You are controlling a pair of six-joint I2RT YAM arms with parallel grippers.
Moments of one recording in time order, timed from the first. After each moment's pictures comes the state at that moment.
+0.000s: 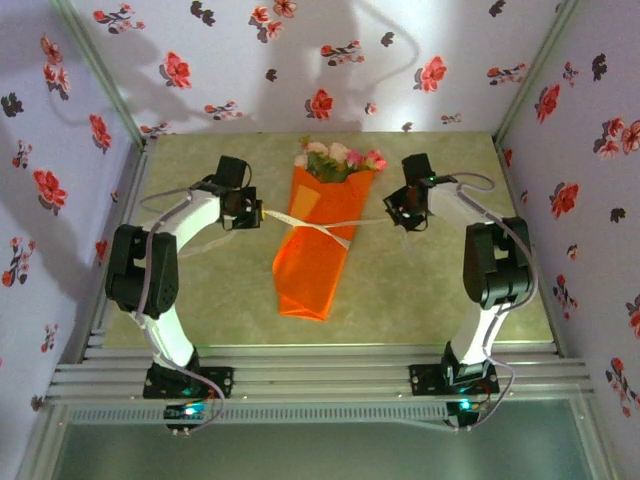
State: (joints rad) left arm -0.30 1.79 1.27 -0.50 0.19 -1.84; right arm 0.21 1.82 1.30 -0.63 -0.20 1.20
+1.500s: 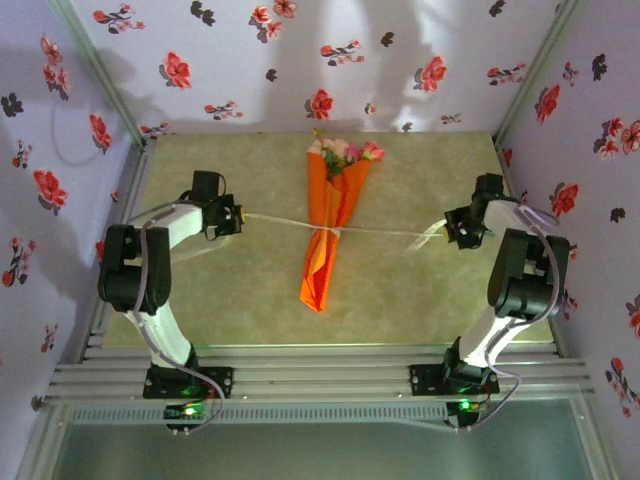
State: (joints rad) left arm -0.14 1.80 1.07 -0.24 0.24 -1.81; right arm -0.20 1.73 1.11 -0.64 -0.27 1.13
